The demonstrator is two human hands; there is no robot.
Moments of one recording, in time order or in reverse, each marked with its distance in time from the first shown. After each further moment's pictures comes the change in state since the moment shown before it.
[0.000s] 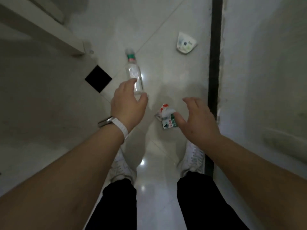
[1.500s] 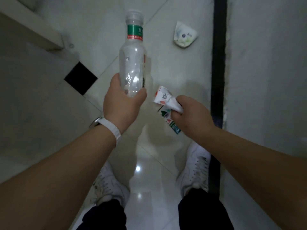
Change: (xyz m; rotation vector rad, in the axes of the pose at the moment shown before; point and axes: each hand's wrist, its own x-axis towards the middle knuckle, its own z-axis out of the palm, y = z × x) left_hand 0.033 -0.017 0.054 -0.411 0.037 -0.219; right_hand 0.065 0.036 0.059 0.063 -0.069 -0.028
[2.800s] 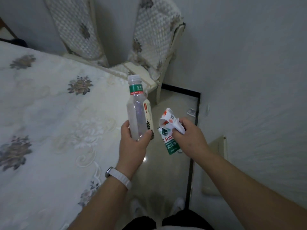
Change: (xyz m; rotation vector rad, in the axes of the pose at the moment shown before) left_hand -0.414 0.377 -0.413 -0.595 0.311 0.216; right_hand -0.352 -0.439 -0.444 0.251 0.127 -0.315
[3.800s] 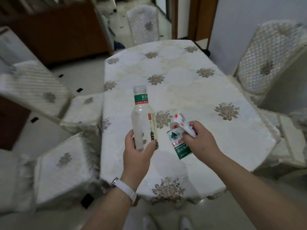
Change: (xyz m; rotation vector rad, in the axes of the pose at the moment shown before) left_hand -0.119 0.029 -0.198 -0.114 1.082 -0.060; right_hand -0.010 -0.228 0.178 -0.032 -0.849 -0.617
